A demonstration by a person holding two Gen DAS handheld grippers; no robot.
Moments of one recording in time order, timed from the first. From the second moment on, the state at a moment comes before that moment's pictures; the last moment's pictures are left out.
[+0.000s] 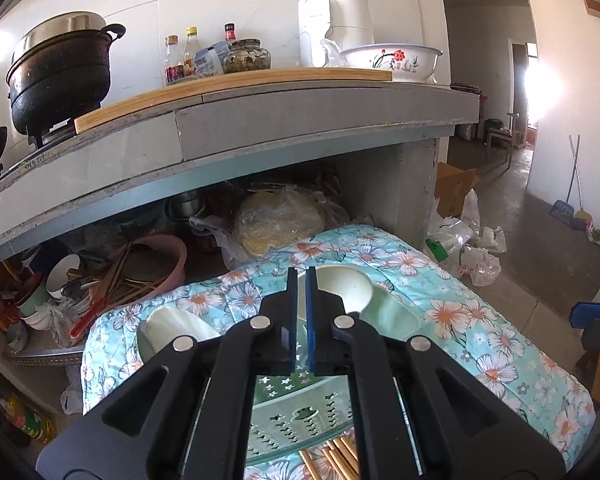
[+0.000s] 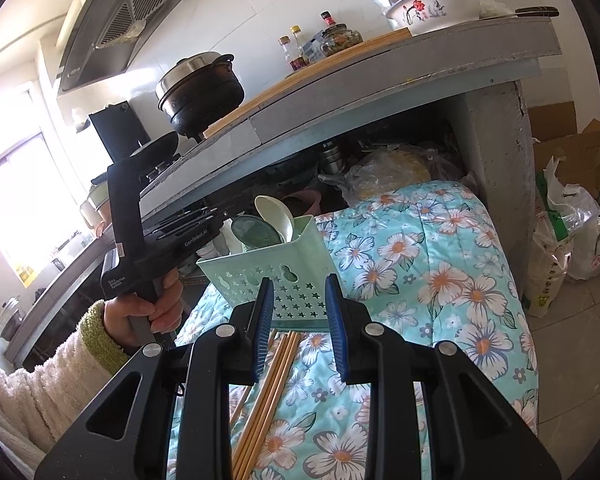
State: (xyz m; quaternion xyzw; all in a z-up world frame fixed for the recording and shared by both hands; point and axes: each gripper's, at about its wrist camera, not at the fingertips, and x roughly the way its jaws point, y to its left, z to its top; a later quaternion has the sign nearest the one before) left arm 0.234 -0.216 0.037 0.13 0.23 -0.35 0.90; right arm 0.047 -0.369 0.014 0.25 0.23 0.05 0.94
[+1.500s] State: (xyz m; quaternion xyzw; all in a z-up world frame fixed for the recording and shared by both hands) left arm 0.184 -0.045 -0.115 0.05 0.51 -0.17 0.84; right arm 0.084 -0.313 -0.095 0.17 0.50 0.00 0.85
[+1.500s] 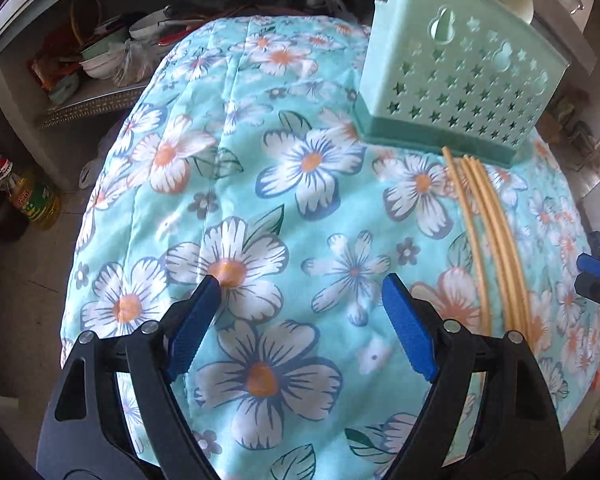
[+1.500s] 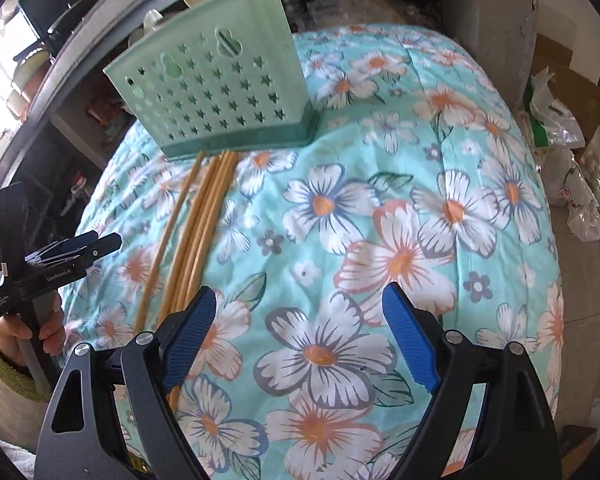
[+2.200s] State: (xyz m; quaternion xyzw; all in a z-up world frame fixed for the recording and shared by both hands) left arm 0.173 -0.056 -0.122 0.11 0.48 -0.19 0.85; right arm 0.066 -0.335 -0.123 0.28 0.46 0.04 0.84
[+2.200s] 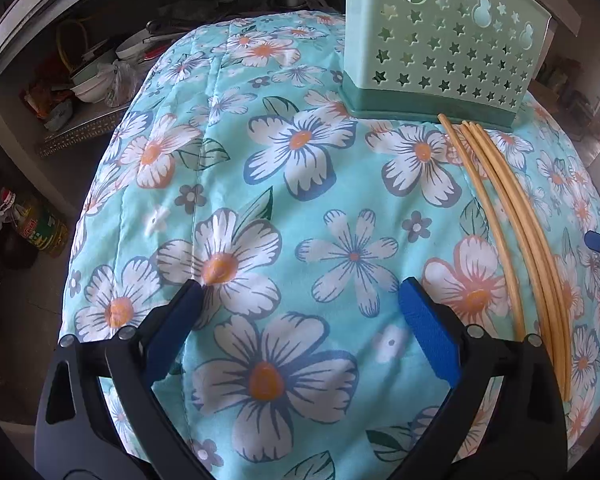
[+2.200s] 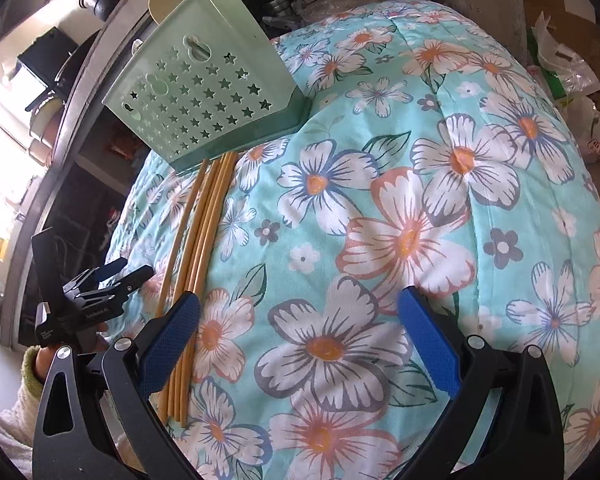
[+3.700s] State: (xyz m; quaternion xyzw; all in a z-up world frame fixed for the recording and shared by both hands) left arm 0.167 -0.056 -0.120 0.11 0.46 -0.20 0.86; right arm 0.111 -0.286 -0.129 0.32 0.48 0.14 0.80
